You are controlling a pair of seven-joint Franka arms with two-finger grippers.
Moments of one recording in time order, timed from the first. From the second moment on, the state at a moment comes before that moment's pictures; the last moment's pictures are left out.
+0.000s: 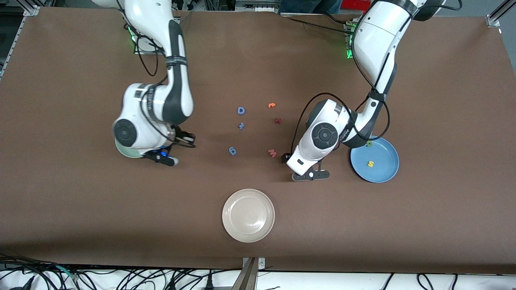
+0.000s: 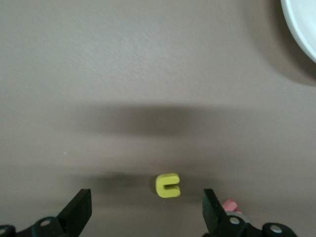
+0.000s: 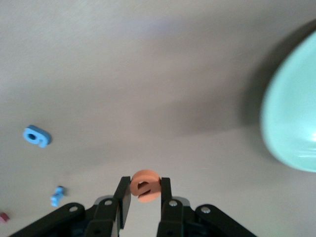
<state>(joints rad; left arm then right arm) -0.46 0.77 -0.07 -1.49 -0.07 2.24 -0.58 1.15 0.79 -1.07 -1.70 0.85 1.66 0.14</state>
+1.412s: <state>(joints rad) -0.48 0.84 -0.10 -1.49 0.10 2.32 -0.80 0.95 0.86 -0.96 -1.87 0.77 1.82 -0.19</state>
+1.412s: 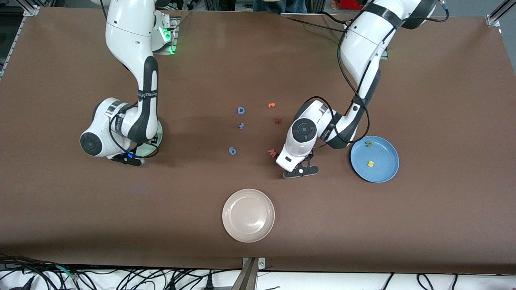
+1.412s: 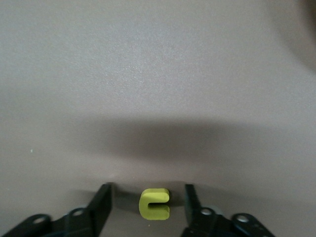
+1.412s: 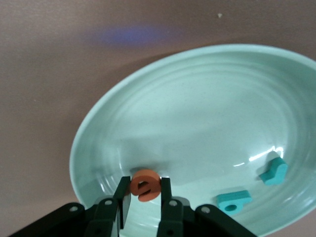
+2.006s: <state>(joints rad) -0.48 0.84 -0.11 -1.49 0.10 2.32 -0.84 0.91 0.86 -0.96 -1.88 0.77 1.80 -0.26</state>
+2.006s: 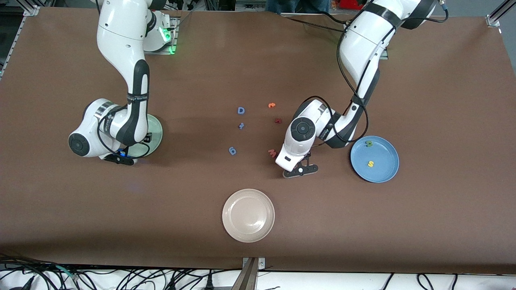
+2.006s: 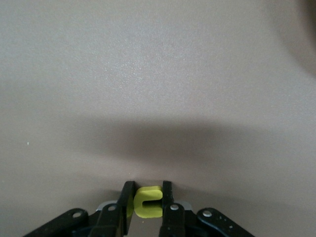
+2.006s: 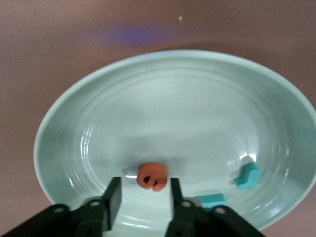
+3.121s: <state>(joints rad) -0.25 0.60 -0.10 -1.62 0.03 2.10 -0.35 0.91 0.83 -1.27 -1.51 0.78 1.26 -0.26</state>
